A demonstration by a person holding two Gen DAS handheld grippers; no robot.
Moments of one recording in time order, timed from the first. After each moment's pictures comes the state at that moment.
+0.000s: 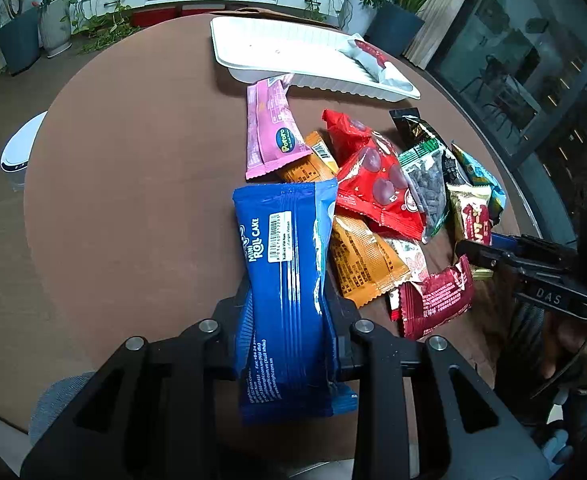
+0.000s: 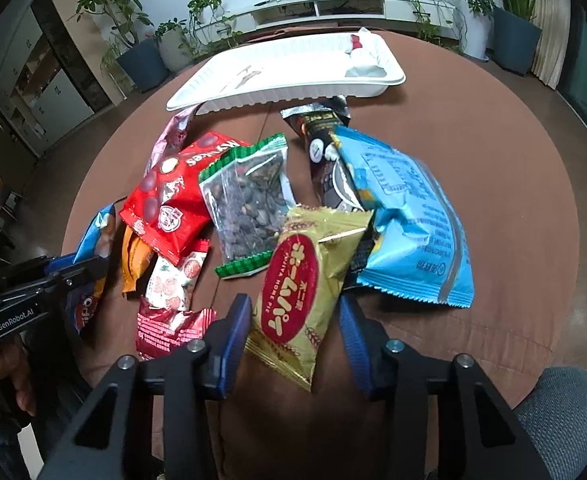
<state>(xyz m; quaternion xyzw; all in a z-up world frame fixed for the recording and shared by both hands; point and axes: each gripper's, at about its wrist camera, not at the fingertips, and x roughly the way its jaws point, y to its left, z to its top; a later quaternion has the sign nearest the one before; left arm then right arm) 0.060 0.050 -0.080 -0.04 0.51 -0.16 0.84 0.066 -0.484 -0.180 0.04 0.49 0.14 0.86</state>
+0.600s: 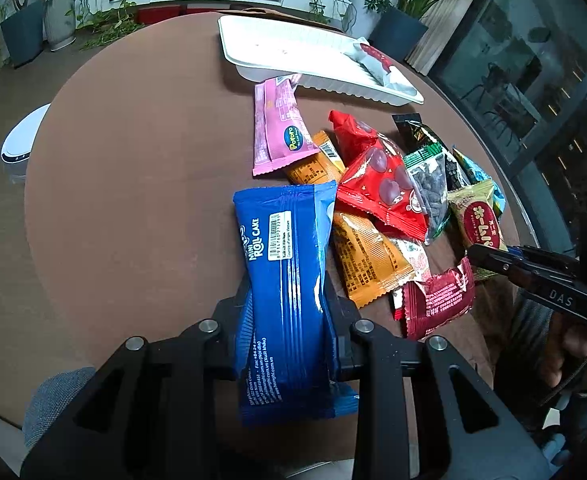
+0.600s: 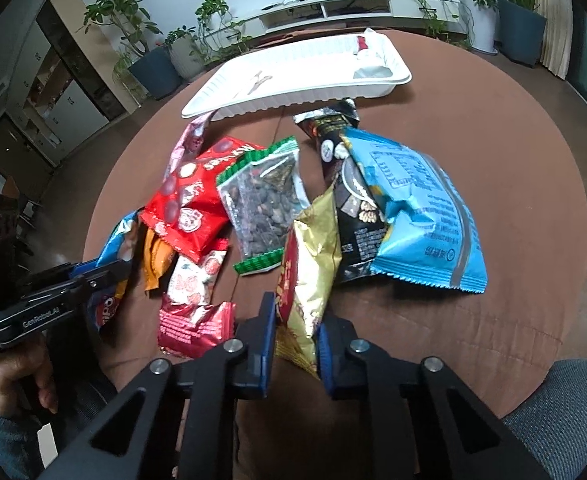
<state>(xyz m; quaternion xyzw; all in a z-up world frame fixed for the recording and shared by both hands) 0.059 0.056 -0.082 -0.06 0.51 -0.16 0.84 0.057 -0.488 -0.171 0.07 0.49 0.18 0.85</state>
